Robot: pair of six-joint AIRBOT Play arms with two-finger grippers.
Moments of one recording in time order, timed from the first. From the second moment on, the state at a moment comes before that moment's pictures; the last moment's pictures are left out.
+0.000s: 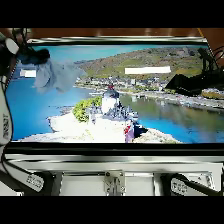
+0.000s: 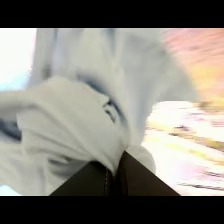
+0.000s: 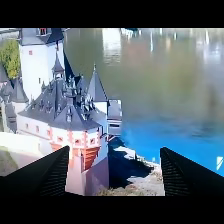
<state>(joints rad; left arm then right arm) 0.00 -1.74 2.07 1.48 -1.09 -1.65 -0.21 -1.32 1.43 -1.06 1.35 1.40</state>
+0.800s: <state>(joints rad) -0.75 -1.14 1.59 1.50 -1.33 -1.74 -0.21 -0.86 1.29 -1.21 1.59 1.37</state>
